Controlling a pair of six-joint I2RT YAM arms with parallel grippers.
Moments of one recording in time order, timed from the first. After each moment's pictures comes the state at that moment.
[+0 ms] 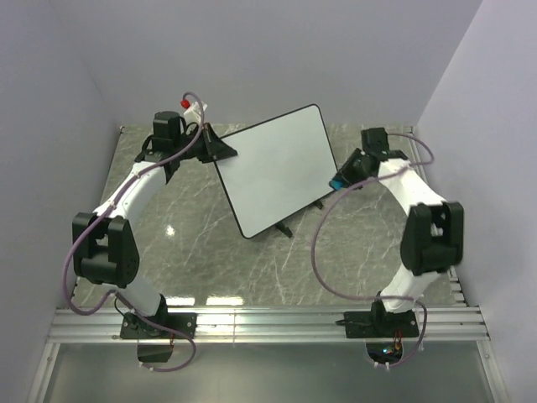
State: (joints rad) left arm -0.16 1.64 1.33 -0.14 0.73 -0.46; right arm 0.10 1.76 1.36 -0.59 -0.18 0.79
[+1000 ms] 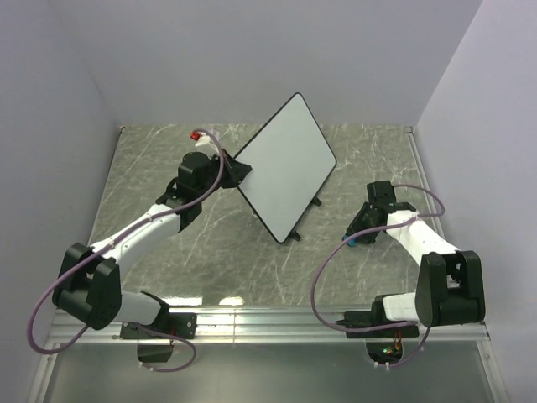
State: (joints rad) left arm -0.46 1.37 0.91 0.23 0.10 -0.63; right arm 0.07 1.33 0.74 -0.58 -0.05 0.72
